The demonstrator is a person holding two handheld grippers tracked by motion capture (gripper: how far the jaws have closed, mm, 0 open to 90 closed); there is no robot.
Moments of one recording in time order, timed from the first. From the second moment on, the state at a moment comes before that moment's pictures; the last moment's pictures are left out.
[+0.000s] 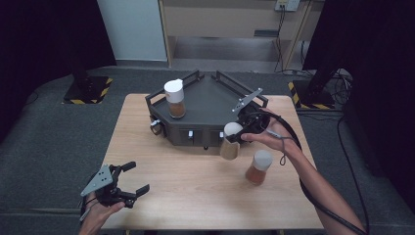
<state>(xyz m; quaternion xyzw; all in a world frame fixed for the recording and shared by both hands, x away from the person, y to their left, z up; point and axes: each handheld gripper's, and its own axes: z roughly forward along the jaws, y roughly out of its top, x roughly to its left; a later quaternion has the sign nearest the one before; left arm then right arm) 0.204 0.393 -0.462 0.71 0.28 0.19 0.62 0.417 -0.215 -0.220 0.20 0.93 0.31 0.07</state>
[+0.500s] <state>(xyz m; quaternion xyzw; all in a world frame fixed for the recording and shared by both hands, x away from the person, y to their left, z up) 0.204 0.394 -0.463 0.71 0.28 0.19 0.62 0.429 -0.190 -0.195 0.16 0.94 0.31 0.05</state>
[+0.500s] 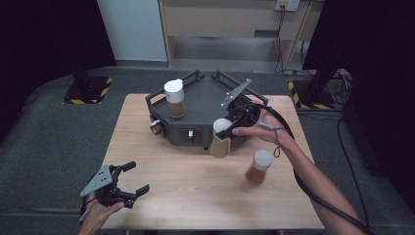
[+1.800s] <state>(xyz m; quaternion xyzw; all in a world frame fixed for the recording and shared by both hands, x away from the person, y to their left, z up) 0.205 0.395 -0.464 0.71 0.28 0.18 0.62 0.452 -0.156 -0.121 0.16 0.94 0.31 0.06</state>
